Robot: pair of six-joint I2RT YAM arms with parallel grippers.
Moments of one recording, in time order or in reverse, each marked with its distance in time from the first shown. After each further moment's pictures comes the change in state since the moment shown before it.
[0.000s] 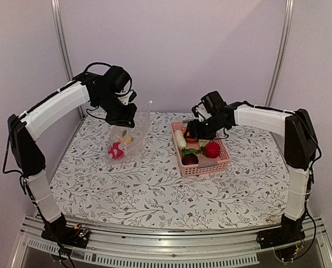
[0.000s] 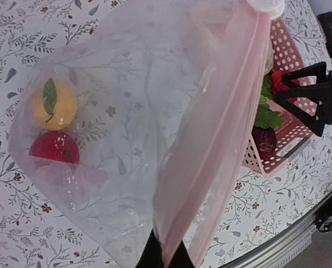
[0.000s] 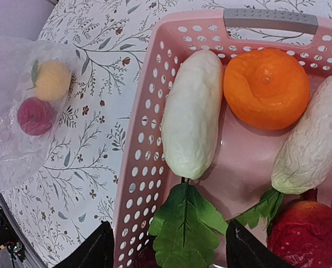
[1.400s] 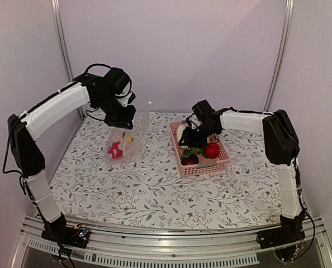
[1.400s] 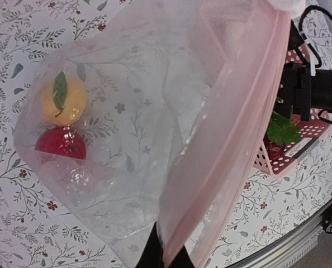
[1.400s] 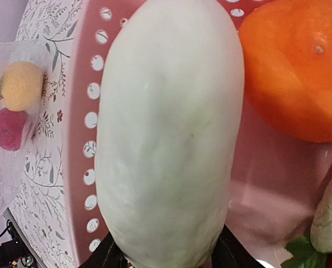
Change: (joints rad) left arm 0.003 -0.004 -0.023 -0.001 -0.026 0.006; right arm -0.001 0.272 0.179 -0.012 -0.079 0.109
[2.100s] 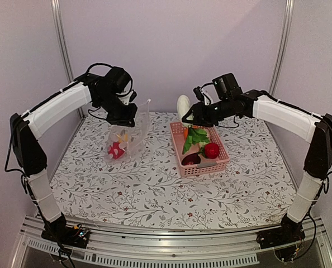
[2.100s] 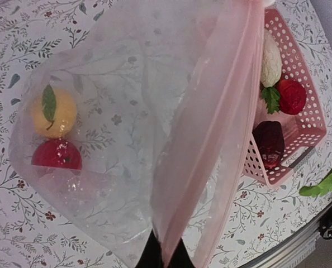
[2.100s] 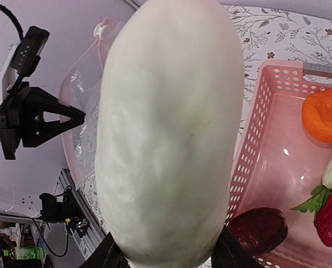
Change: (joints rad) left arm 0.007 0.021 0.016 0.034 0.008 0.003; right arm 0.023 -0.474 -0.179 0.015 -0.116 -0.046
